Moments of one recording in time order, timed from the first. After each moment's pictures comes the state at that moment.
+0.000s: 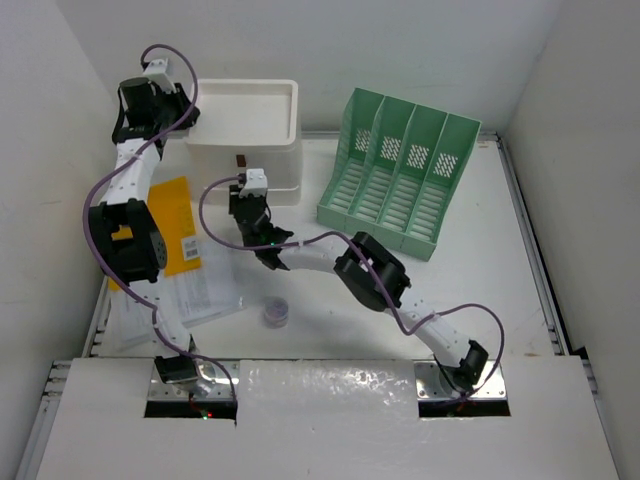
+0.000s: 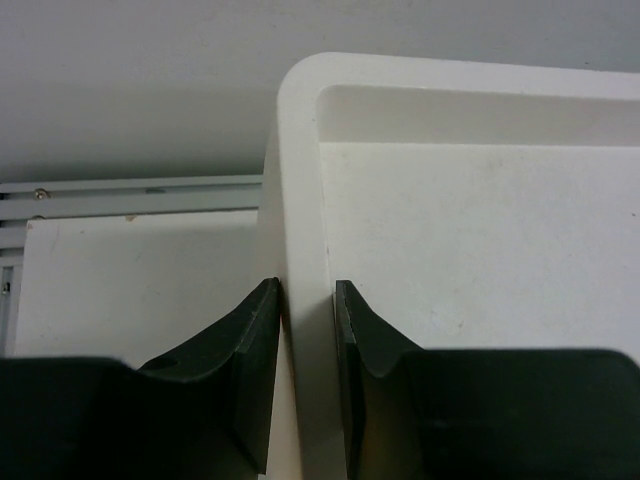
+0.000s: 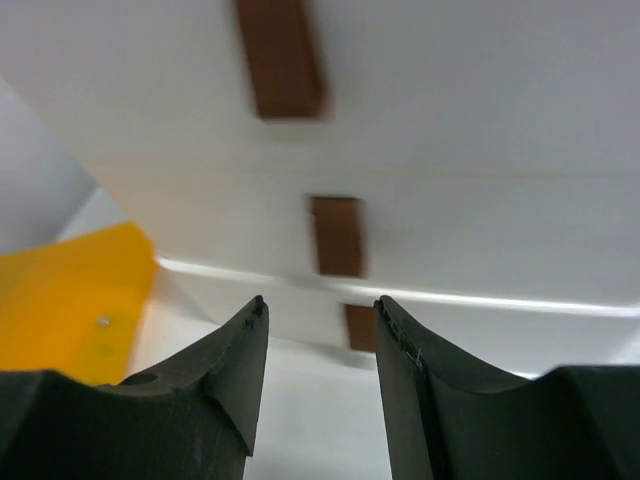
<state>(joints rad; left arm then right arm) 0.18 2.01 1.85 -0.20 0.36 -0.09 0.97 2.53 1.83 0.67 0.76 0.22</state>
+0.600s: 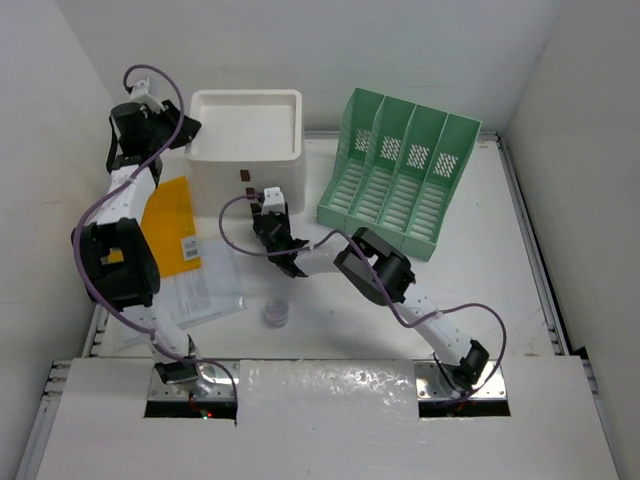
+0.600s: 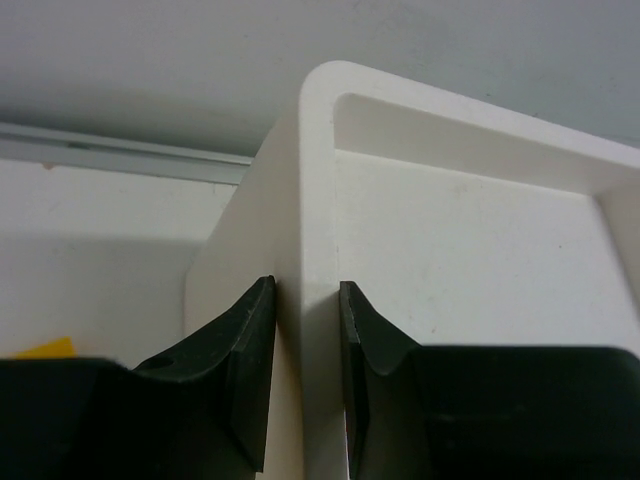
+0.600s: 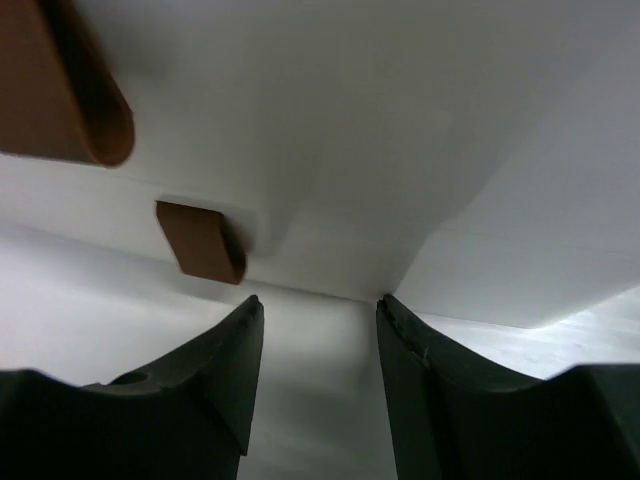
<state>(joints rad) 0.21 1.82 1.50 0.04 0.45 -0.34 0.94 2.57 1.71 0.58 0.73 0.25</state>
